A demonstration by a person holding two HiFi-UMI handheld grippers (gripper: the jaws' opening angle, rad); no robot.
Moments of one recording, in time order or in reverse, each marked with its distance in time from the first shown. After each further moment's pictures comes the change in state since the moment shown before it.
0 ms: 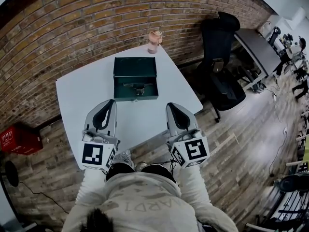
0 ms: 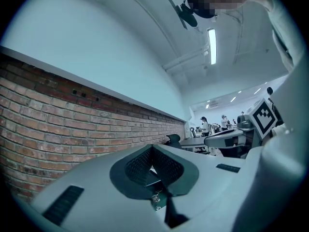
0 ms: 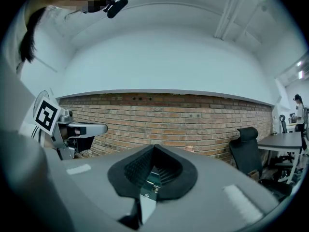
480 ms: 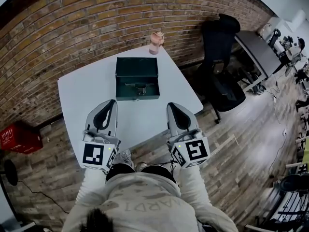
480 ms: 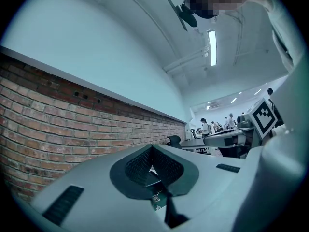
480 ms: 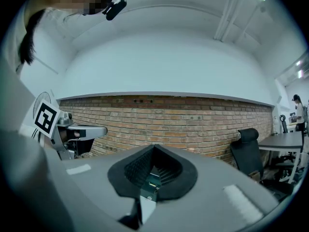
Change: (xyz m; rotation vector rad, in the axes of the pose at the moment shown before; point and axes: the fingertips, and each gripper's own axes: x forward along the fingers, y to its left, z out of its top) left arm -0.021 0.004 0.003 -0.005 -0.019 0.006; right arm -0.007 0.019 0.007 0.003 -0.027 0.000
